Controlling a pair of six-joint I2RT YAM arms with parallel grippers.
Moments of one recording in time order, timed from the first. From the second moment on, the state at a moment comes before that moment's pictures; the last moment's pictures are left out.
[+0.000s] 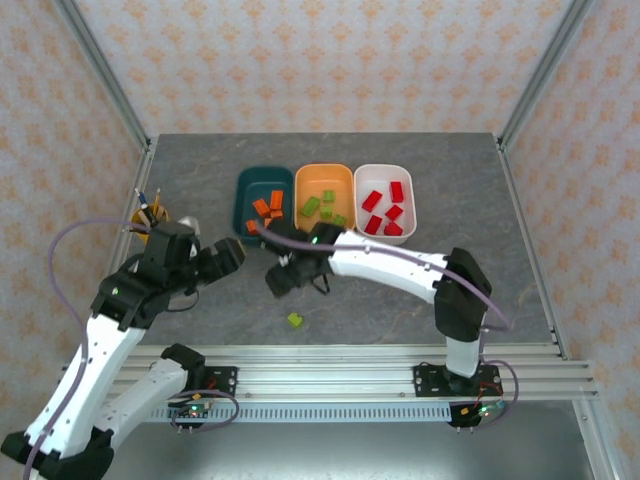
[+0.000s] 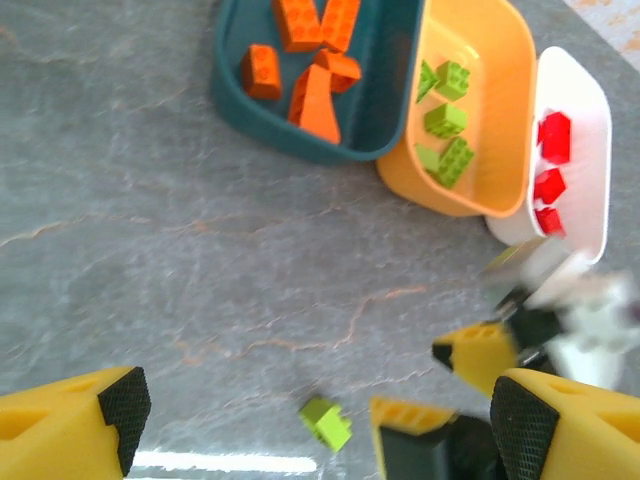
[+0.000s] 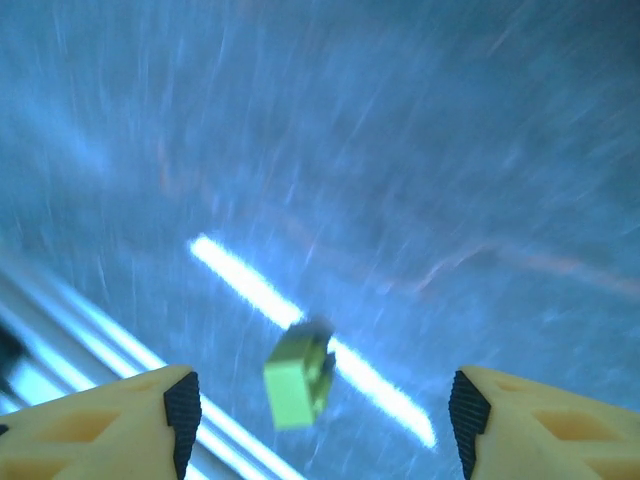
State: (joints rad) left arm -0.34 0.72 1.00 -1.10 0.00 -0.80; right arm 1.12 1.85 1.56 -0.94 0.00 0.44
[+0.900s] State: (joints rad) left arm -0.34 0.52 0.95 -1.29 -0.03 -0.87; right arm 1.20 2.03 1.49 -0.91 0.01 0.48
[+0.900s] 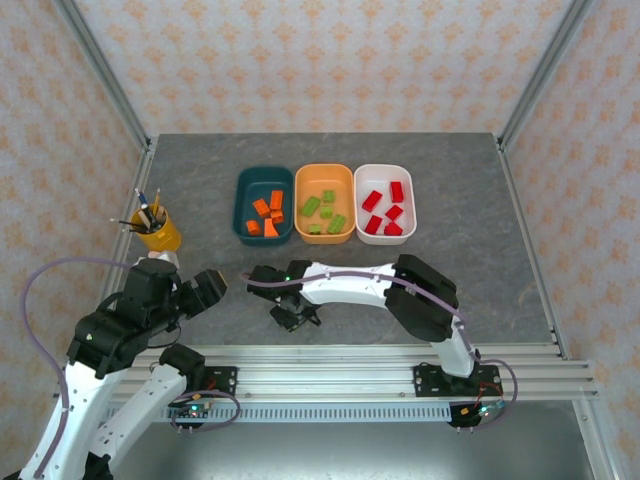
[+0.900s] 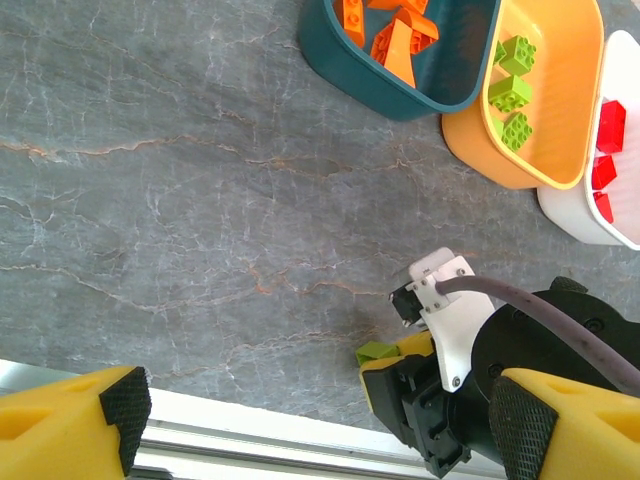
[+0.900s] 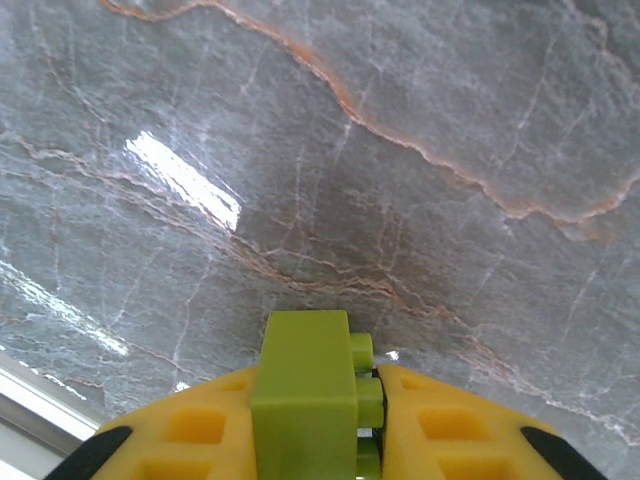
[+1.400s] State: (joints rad) left arm -0.34 0.68 0.95 -1.15 0.03 -0.88; right arm 0.94 1.93 1.74 -1.01 0.18 0.55
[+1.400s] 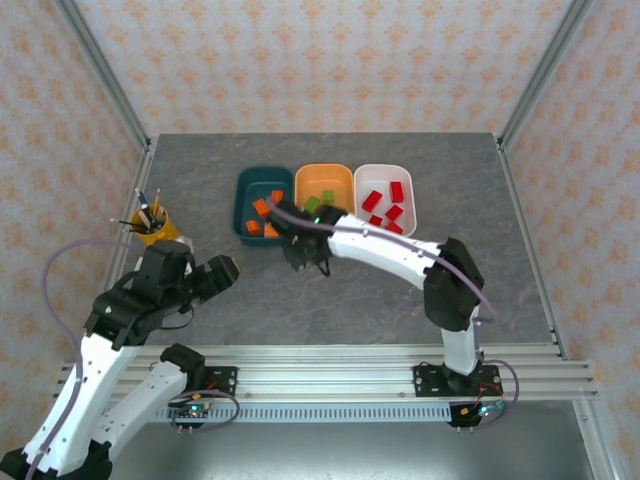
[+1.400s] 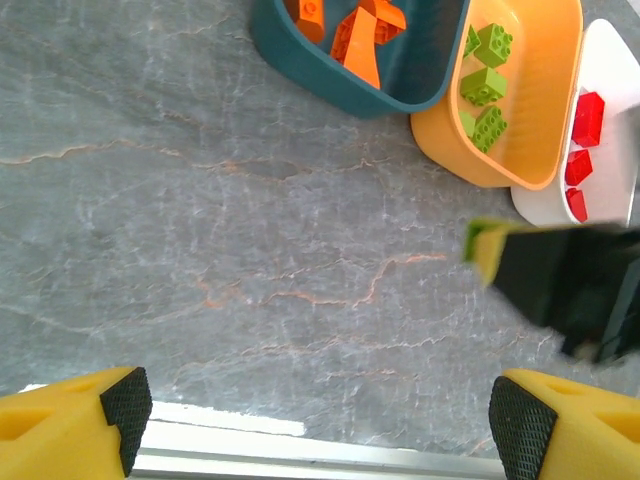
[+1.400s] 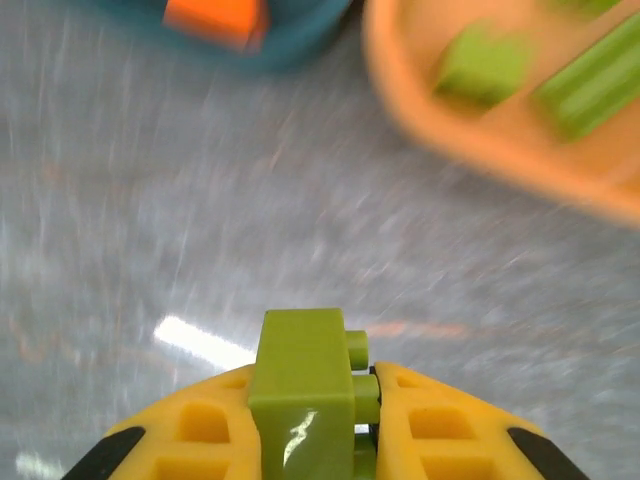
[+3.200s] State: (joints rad) left arm -0.34 1.18 1.30 -0.86 0.02 -0.77; right arm 0.63 2.57 2.57 -1.27 0.36 0.62
